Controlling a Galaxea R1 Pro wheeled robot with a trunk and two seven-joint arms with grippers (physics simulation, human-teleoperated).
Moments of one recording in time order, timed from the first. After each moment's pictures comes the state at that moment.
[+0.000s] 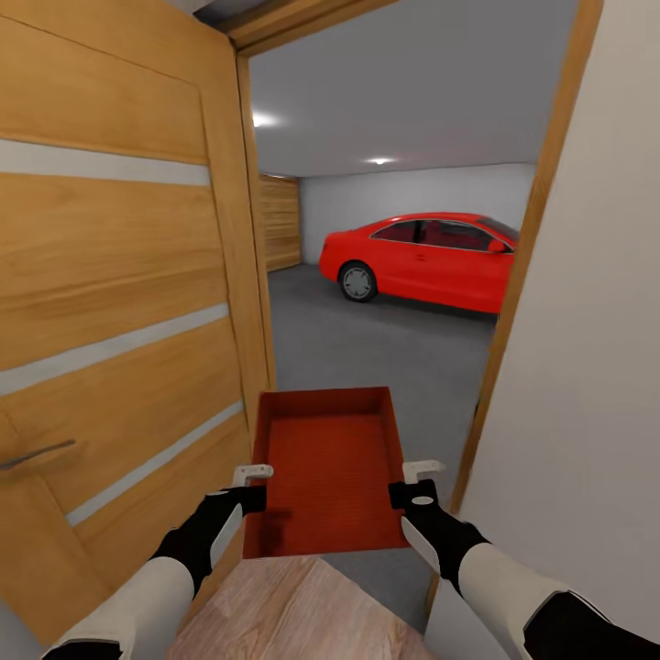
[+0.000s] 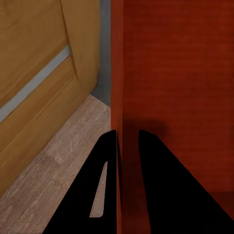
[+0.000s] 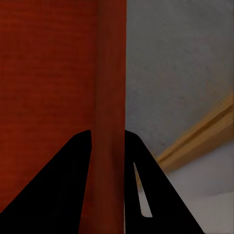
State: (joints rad) left arm -0.71 -0.08 0.00 -0.49 0.06 0.33 0.08; right arm -0.79 0.06 0.58 -0.29 -0.43 0.07 -0.33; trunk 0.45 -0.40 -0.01
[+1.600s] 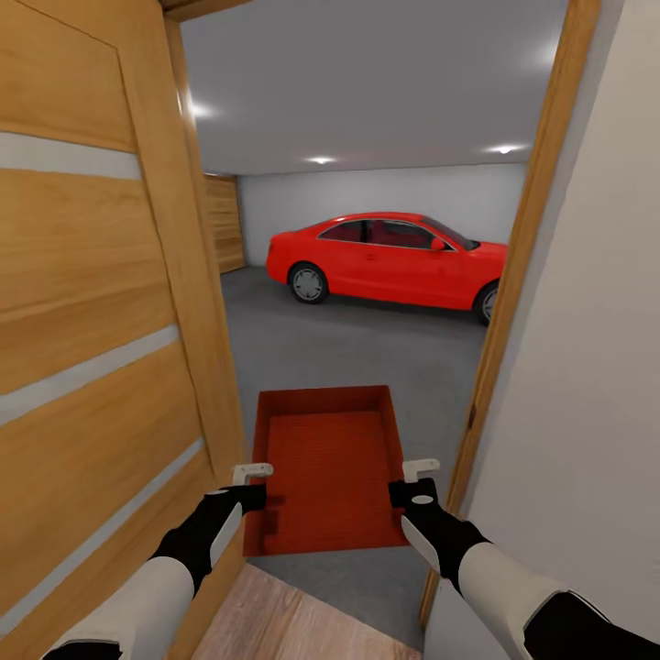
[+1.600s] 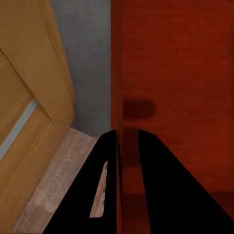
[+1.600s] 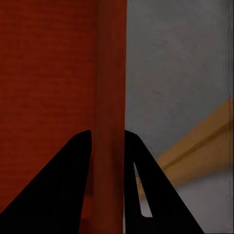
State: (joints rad) left arm -0.70 -0.08 0.01 -0.50 0.05 0.33 0.08; right arm -0.79 0.06 0.57 -0.30 -0.41 0.07 -0.32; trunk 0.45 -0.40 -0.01
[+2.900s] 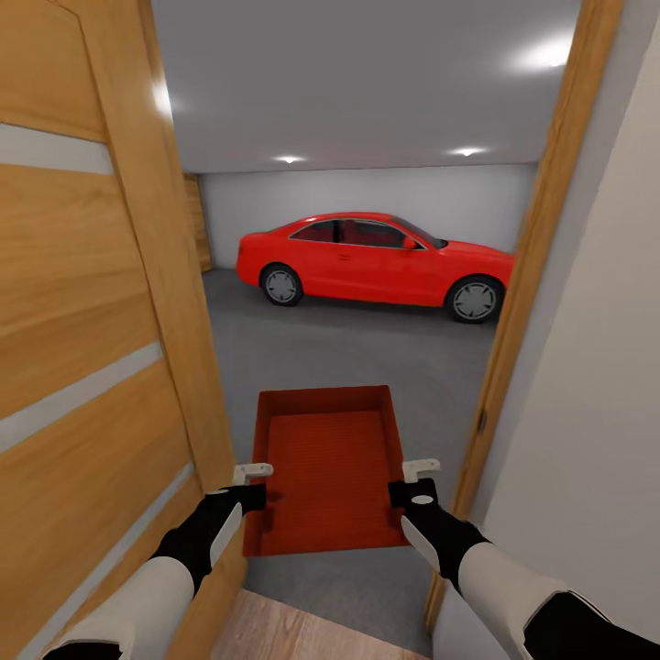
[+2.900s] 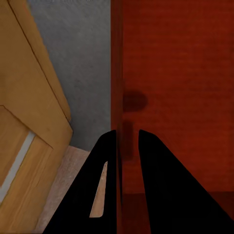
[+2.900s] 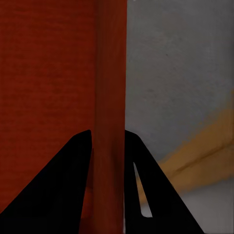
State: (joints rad) left arm -0.70 -0.08 0.01 -0.50 0.05 0.33 0.08; right arm -0.79 0.06 0.57 -0.30 -0.41 0.07 -0.32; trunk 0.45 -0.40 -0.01
